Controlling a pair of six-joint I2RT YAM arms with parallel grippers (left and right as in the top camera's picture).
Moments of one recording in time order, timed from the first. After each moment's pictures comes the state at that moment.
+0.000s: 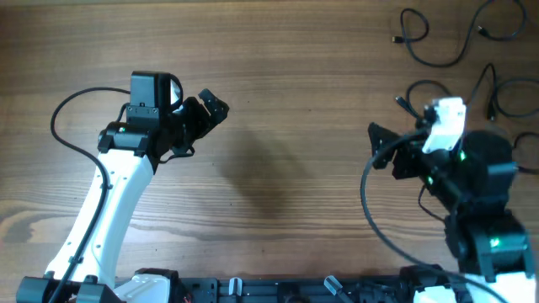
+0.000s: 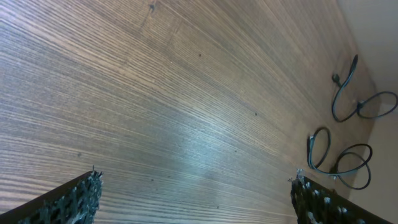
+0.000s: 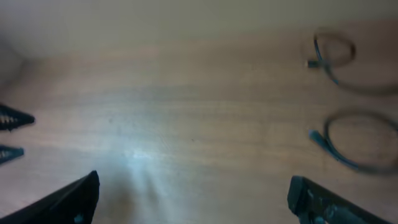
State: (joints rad) left arm -0.11 1.38 1.04 -0.65 0.33 -0.76; right arm 0.09 0.78 0.87 -0.60 -0.22 0.17
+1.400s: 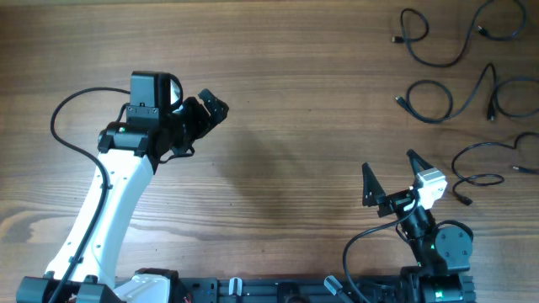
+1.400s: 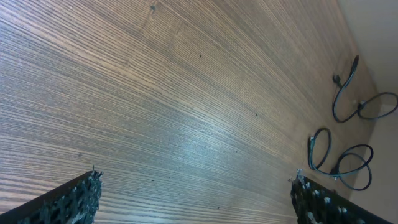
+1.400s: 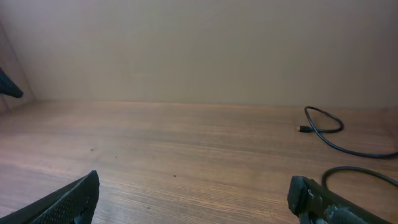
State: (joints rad) left arm -0.11 1.38 1.04 -0.65 0.33 -0.76; right arm 0.06 0.02 0.01 0.01 -0.24 0.10
